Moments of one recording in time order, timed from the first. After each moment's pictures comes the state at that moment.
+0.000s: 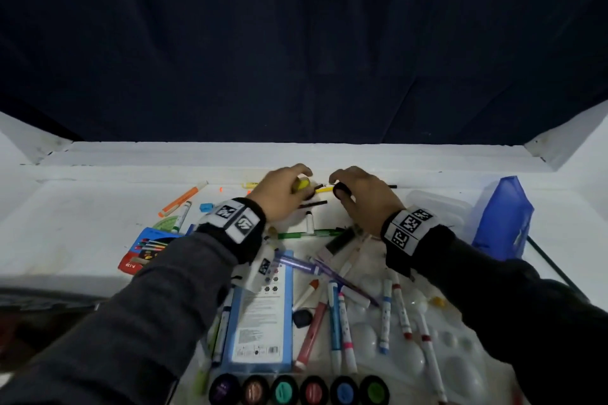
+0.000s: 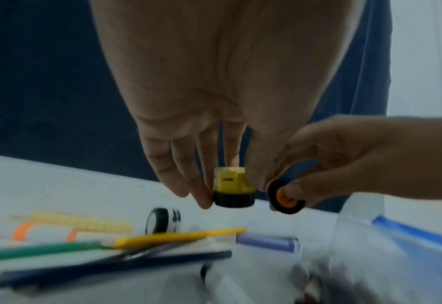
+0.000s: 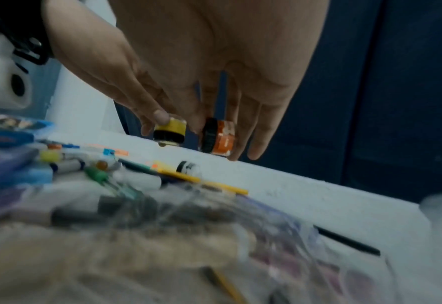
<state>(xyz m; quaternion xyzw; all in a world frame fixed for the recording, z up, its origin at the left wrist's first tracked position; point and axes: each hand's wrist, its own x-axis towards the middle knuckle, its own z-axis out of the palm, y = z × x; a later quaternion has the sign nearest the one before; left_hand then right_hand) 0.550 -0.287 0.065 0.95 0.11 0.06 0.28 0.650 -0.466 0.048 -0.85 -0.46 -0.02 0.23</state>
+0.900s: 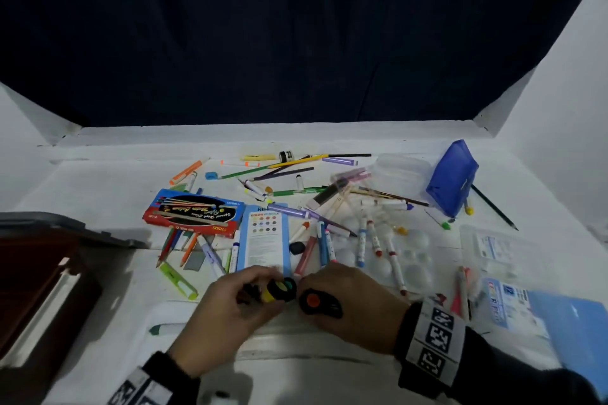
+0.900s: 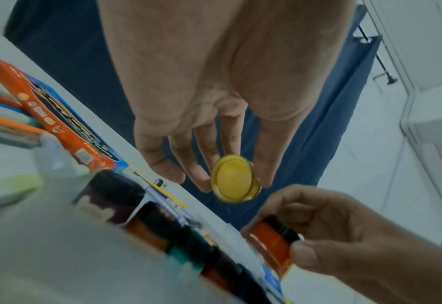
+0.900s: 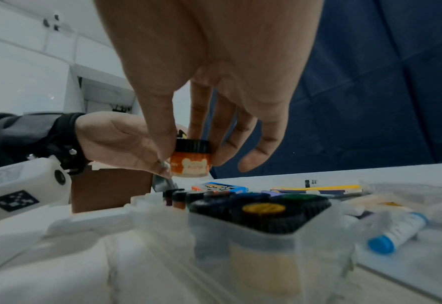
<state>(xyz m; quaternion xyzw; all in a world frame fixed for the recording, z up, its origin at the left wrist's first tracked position) 0.271 -0.406 0.044 0.86 0.14 0.09 0.48 0.414 -0.590 0.040 -0.76 -0.59 0.14 0.24</state>
